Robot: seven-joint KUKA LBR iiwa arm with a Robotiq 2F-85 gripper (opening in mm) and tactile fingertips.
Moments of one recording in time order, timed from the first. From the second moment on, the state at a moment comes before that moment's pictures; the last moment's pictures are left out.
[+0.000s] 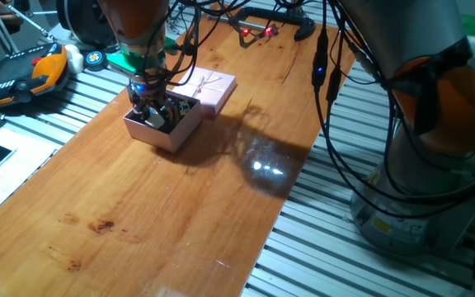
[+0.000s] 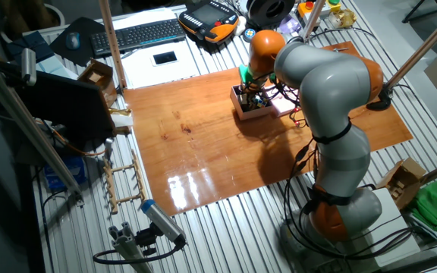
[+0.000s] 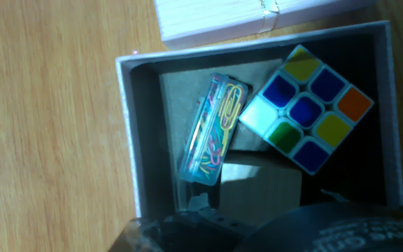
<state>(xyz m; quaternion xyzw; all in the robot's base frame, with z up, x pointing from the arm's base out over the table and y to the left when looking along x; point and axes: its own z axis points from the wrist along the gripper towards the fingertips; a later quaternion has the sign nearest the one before) 0.624 0.027 0.053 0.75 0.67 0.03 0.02</state>
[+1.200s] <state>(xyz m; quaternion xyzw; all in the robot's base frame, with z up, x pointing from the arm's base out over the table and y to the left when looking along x) 0.621 0.028 0.061 0.75 0.66 0.02 0.01</state>
